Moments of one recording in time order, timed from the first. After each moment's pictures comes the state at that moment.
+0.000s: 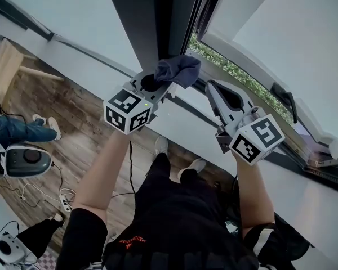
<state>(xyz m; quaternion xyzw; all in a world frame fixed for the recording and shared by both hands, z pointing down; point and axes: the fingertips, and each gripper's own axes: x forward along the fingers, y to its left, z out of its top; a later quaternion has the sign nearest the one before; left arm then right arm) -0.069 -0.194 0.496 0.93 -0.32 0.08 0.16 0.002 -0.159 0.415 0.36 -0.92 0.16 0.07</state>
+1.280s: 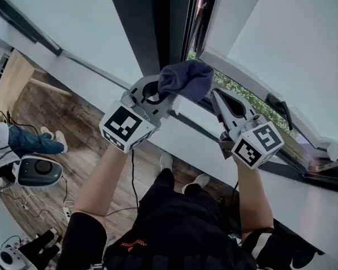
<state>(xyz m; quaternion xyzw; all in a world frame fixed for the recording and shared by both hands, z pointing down) -0.054 -0.174 0.373 0.95 -0.30 0.04 -0.02 0.021 -0.162 0.377 0.38 -0.91 0.14 0.03</state>
